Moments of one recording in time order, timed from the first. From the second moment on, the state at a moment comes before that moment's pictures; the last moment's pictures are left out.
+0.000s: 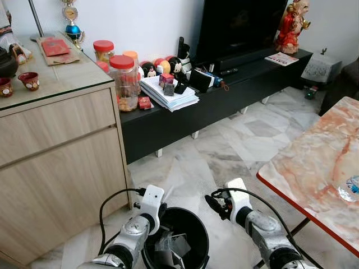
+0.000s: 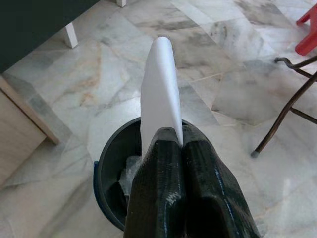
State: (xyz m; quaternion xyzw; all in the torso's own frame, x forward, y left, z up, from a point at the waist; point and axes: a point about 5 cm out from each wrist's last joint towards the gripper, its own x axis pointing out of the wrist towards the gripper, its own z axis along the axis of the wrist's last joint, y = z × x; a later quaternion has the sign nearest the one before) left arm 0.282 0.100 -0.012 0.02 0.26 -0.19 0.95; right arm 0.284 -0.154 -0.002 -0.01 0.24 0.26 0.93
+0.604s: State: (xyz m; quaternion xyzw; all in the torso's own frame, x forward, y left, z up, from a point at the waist) left arm 0.295 0.098 -0.001 0.01 0.25 -0.20 0.95; right arm 0.284 -0.150 0.005 -0.01 0.22 0.28 0.93
